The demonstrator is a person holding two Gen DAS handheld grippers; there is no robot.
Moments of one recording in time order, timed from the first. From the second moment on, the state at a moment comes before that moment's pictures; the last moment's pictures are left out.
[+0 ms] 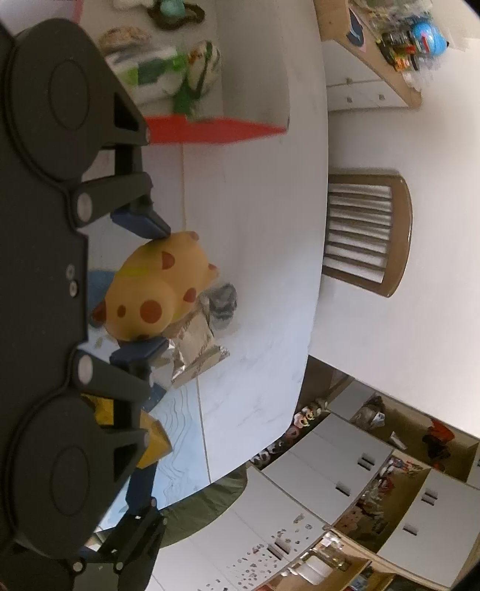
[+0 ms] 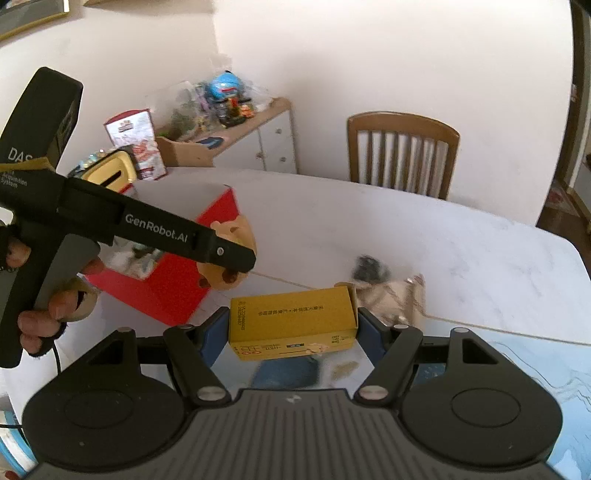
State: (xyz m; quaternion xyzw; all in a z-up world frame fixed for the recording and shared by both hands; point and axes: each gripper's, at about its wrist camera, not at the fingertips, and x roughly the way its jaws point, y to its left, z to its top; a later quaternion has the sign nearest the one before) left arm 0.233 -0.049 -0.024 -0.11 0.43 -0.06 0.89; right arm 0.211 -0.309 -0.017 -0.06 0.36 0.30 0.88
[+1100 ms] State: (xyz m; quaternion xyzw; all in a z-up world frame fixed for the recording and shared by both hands) left arm 0.209 0.160 -0.026 -0.10 0.43 0.03 0.90; right arm 0.211 -0.076 -0.027 -0.09 0.37 0.34 0.86
